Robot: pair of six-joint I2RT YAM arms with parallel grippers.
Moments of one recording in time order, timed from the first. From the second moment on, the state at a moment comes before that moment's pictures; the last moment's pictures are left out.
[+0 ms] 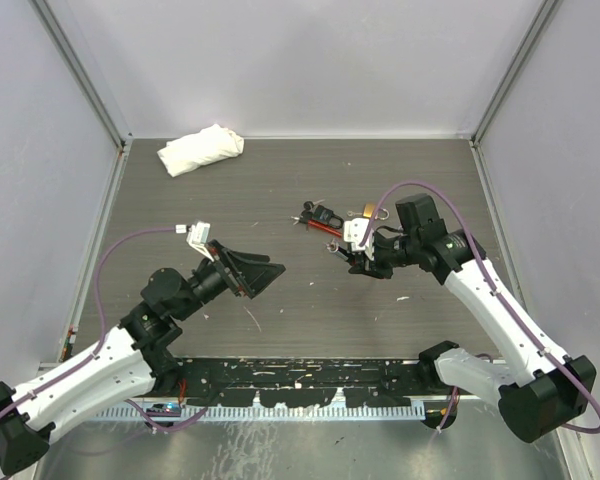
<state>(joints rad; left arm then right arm) -0.82 0.63 0.42 0.33 0.09 -0.85 0.40 1.05 1.00 -0.82 -0.74 -0.88</state>
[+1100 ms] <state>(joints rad) -0.82 0.74 0.43 0.31 0.11 -1.04 0.40 1.06 0.99 -0.80 -0.69 -0.89</state>
